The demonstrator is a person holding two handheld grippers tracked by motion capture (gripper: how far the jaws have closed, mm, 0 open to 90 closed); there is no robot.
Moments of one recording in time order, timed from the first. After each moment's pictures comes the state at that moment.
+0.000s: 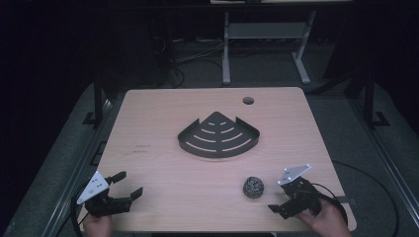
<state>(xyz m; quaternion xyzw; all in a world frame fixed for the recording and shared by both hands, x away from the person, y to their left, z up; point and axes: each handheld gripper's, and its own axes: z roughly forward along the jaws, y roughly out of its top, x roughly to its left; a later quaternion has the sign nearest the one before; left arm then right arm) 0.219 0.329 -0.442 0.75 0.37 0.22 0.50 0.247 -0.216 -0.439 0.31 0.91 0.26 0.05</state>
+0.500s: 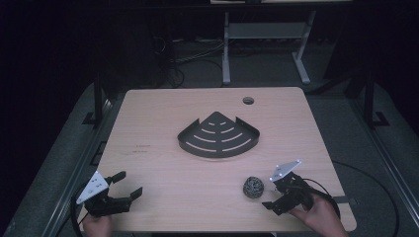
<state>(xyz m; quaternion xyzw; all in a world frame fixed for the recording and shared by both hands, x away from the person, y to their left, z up) 0.220 0.331 -0.442 0.76 0.37 0.22 0.50 0.258 -0.198 -0.436 0.29 0.92 0.25 0.05</state>
